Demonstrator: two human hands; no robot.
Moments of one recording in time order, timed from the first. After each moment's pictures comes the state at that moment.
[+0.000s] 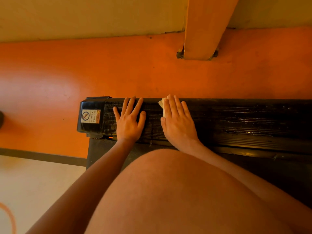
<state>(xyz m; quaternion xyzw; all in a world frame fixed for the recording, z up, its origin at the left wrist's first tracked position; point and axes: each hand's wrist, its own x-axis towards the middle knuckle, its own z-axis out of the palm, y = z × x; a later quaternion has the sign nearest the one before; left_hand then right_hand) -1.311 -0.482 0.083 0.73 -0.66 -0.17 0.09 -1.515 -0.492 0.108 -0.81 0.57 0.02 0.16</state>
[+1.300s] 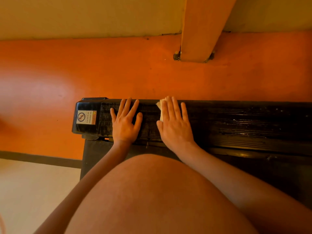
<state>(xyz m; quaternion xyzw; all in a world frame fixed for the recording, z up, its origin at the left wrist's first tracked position) -1.311 -0.480 0.077 0.73 -0.66 -0.15 0.12 -1.515 -0.489 0.115 -0.80 0.59 0.06 0.15</state>
